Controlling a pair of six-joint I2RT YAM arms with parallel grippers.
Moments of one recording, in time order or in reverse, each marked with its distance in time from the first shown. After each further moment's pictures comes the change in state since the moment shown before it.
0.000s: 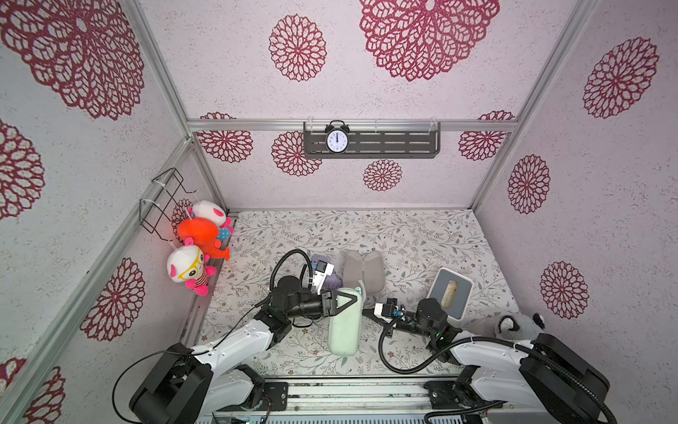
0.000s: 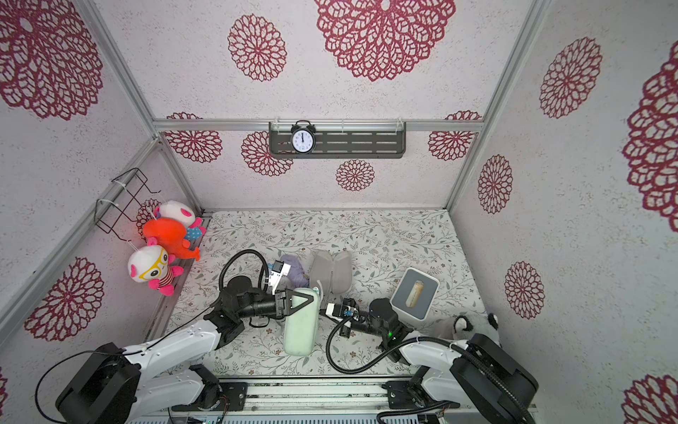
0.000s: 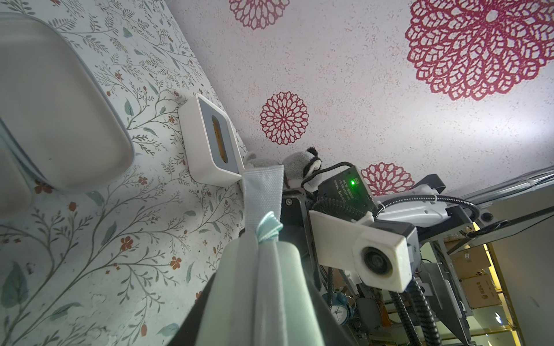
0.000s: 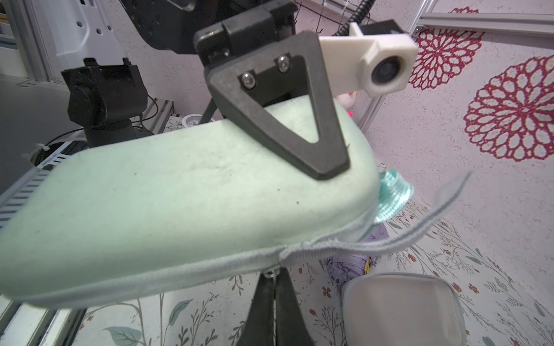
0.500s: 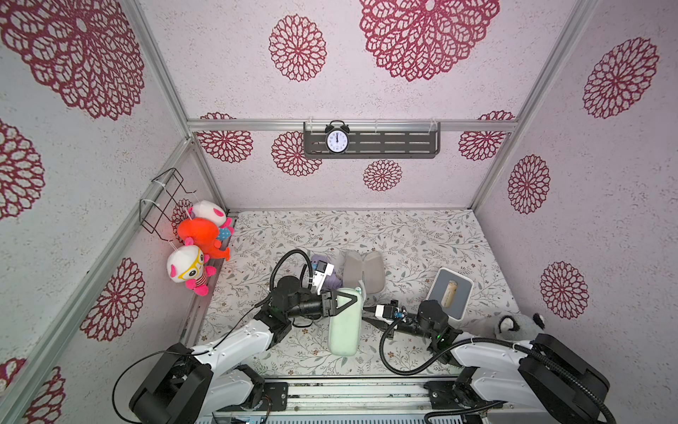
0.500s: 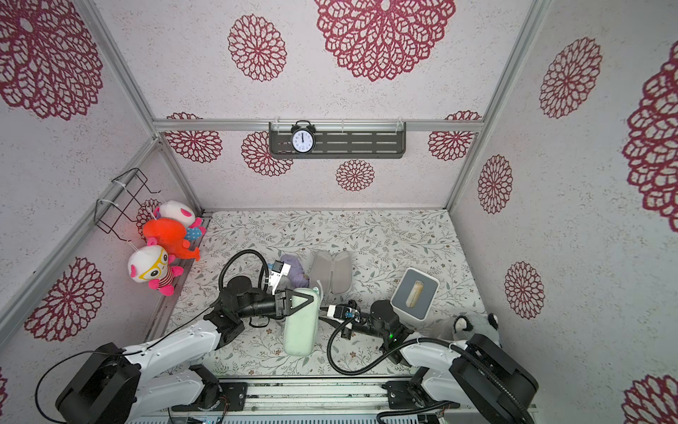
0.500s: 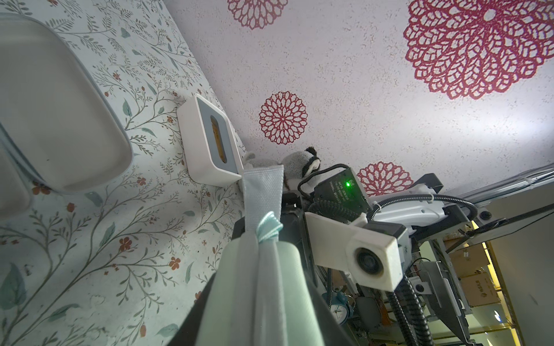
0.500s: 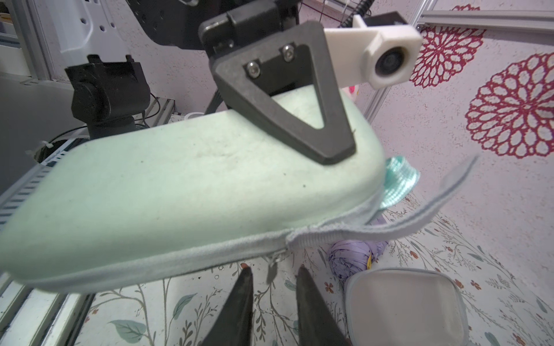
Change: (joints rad) left arm 0.000 0.000 0.000 0.008 0.009 0.000; right arm -0.001 0.000 -0.019 0.027 -0.005 0.008
